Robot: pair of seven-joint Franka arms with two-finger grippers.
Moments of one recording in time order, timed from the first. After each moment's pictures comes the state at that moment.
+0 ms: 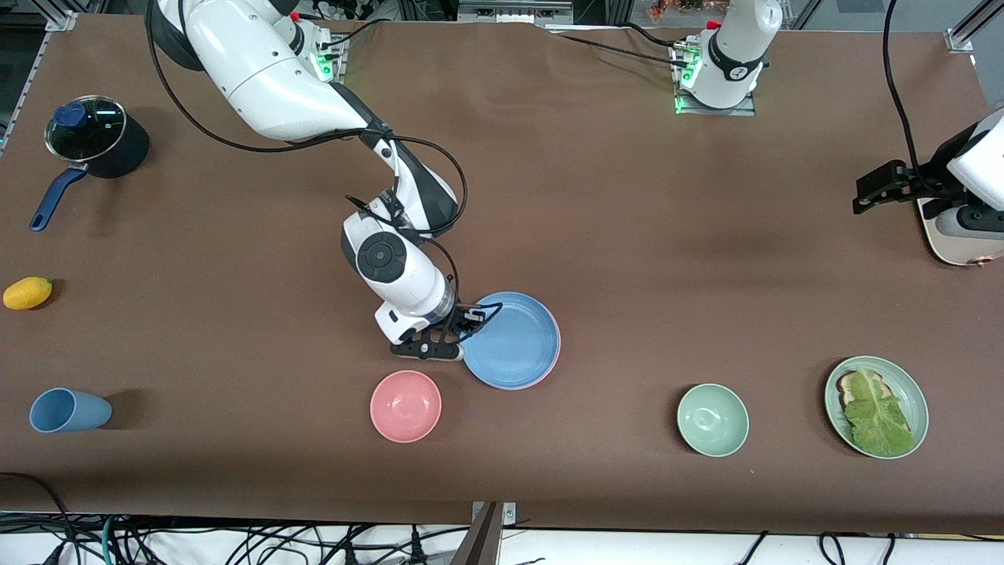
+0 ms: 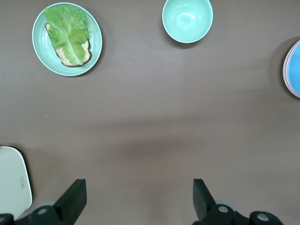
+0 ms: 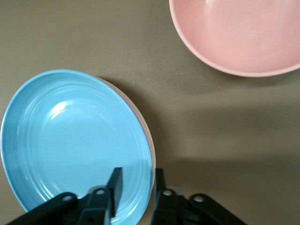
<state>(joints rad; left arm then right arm) 0.02 0.08 -0.01 -1.52 0.00 1.52 0.06 0.36 0.90 0.29 -1.29 -0.10 2.35 0.70</state>
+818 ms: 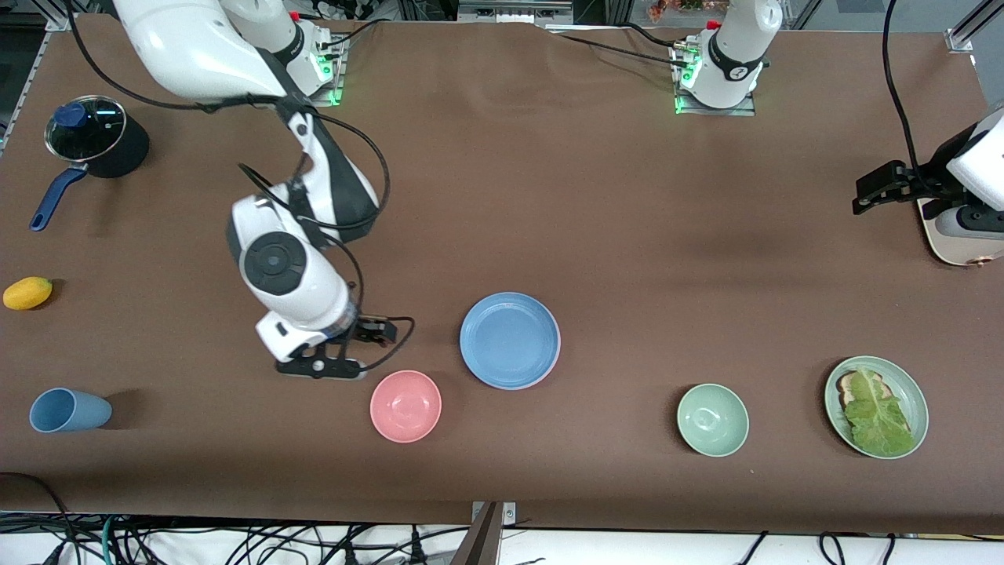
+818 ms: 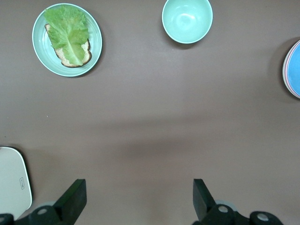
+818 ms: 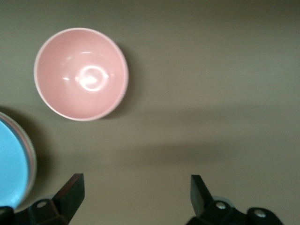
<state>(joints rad) 0.02 0.08 -0.01 -1.52 0.00 1.53 0.06 0.26 0.66 0.16 -1.27 -0.18 1.92 0.49</state>
